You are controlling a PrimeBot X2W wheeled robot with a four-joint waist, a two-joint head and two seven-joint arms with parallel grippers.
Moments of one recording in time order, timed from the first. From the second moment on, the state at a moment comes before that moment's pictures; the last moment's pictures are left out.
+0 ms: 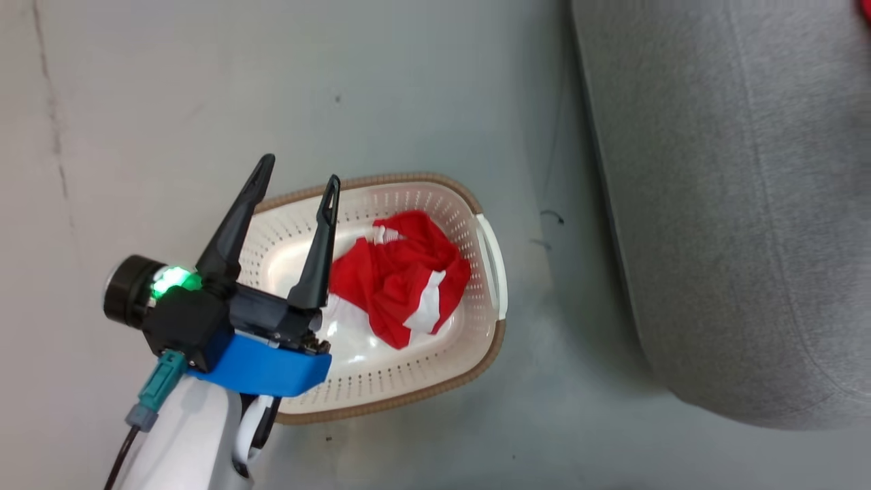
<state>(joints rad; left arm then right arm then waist) -0.32 0.20 -0.29 0.03 -0.19 -0.13 -0.26 -1.06 -0.30 -0.50 0.94 0.13 0.13 -0.02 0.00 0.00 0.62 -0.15</state>
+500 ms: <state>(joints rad) -0.19 0.12 -0.25 0.20 -0.27 -0.13 -0.26 -0.74 -0.20 -0.32 0.82 0.08 0.13 -0.11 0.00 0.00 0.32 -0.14</state>
